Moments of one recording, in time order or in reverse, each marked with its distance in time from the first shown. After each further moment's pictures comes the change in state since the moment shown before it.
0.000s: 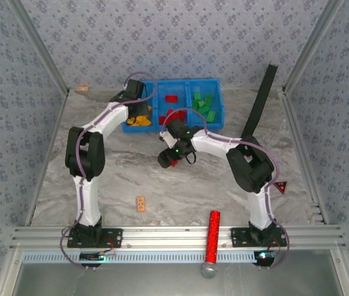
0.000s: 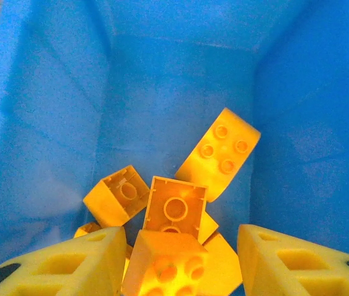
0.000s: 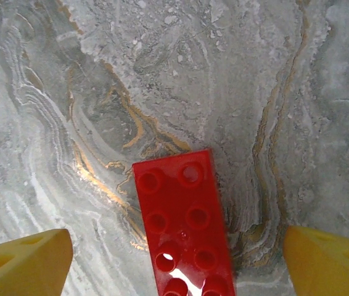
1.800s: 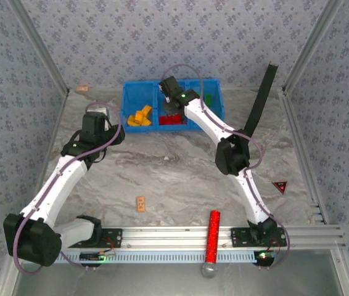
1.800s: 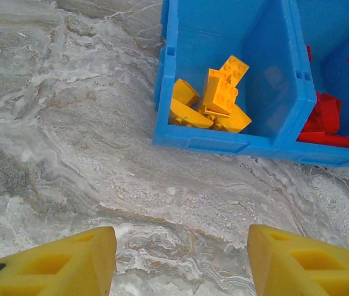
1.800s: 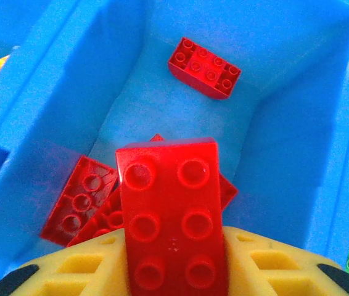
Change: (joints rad) left arm 0.061 -0.926 -0.747 0.028 0.083 0.037; right arm -0.119 0.428 0.991 -0.307 0.476 -0.023
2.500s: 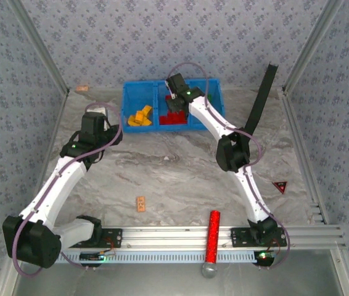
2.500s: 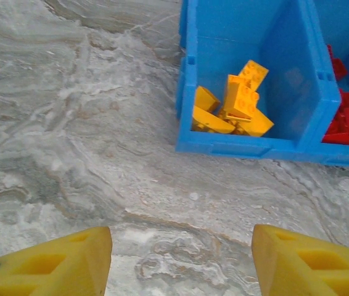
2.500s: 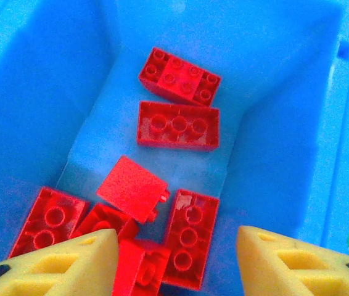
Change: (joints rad) left arm 0.000 -0.016 -0.001 -0.008 -0.084 0.064; right arm -0.055 0.035 0.016 0.031 -0.058 0.004
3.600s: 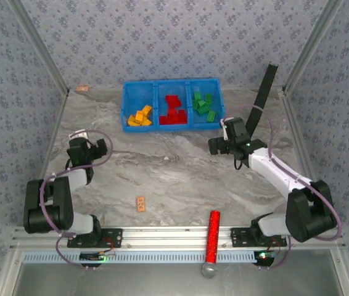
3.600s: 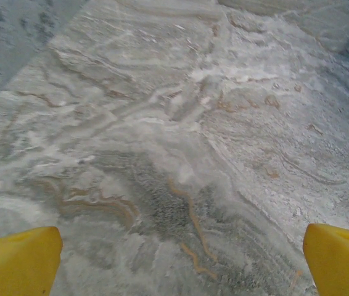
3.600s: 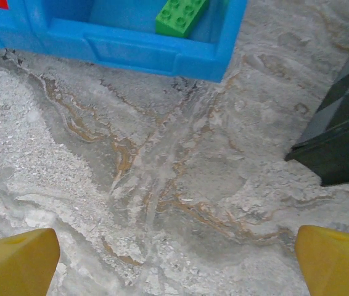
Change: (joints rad) left arm 0.380 0.309 -0.530 0.977 0.092 0.170; right arm -0.177 -1.163 -1.562 0.448 -0.052 0.066
